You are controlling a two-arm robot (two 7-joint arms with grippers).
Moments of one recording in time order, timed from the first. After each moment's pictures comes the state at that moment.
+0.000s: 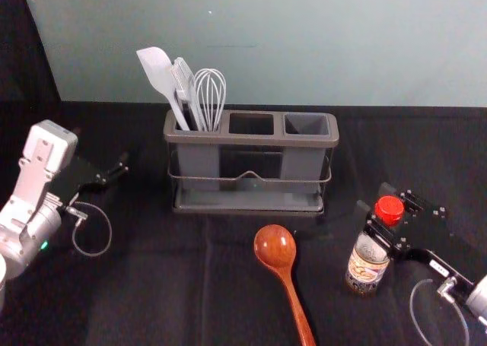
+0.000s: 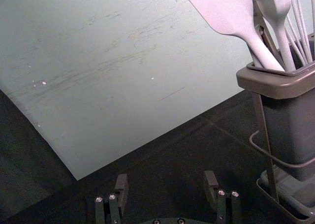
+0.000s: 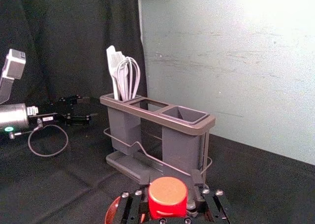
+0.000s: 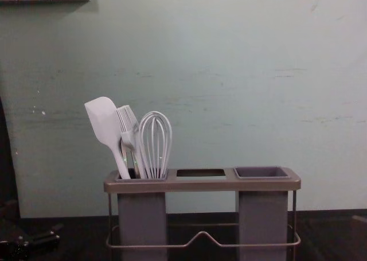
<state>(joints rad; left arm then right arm) -0.20 0.60 0.45 -1.41 -0.25 -0.12 0.03 -0.20 0.64 -0.19 -1.82 0.51 -0.14 0.37</state>
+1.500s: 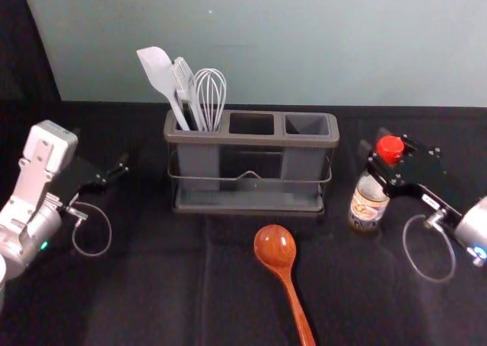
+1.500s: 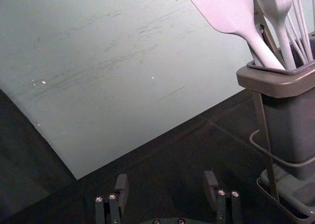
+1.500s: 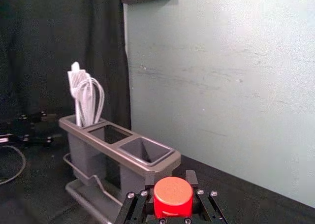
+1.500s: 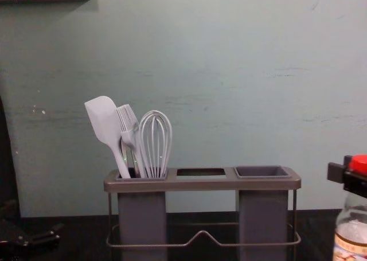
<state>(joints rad) -0.20 0.60 0.45 -1.41 -0.25 -0.12 0.03 0.06 0.53 -0.19 -1.64 0.45 -0.08 0.45</state>
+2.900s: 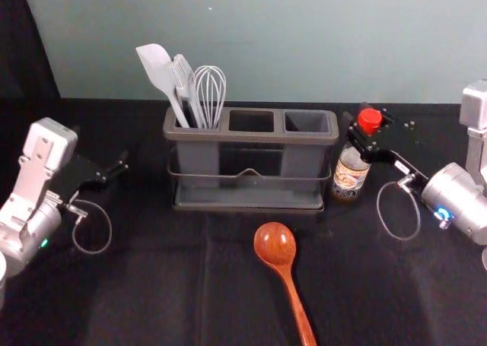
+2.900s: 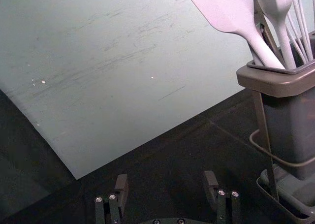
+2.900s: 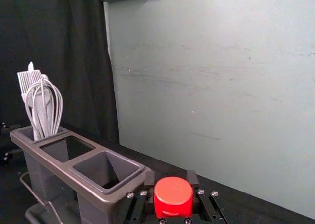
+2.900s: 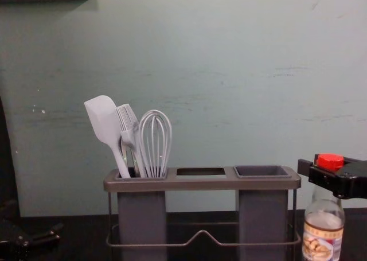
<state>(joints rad) -0.20 0.60 0.45 -1.41 -0.25 -0.12 0.03 0.27 0.40 -0.26 -1.35 0.41 -0.12 0.46</state>
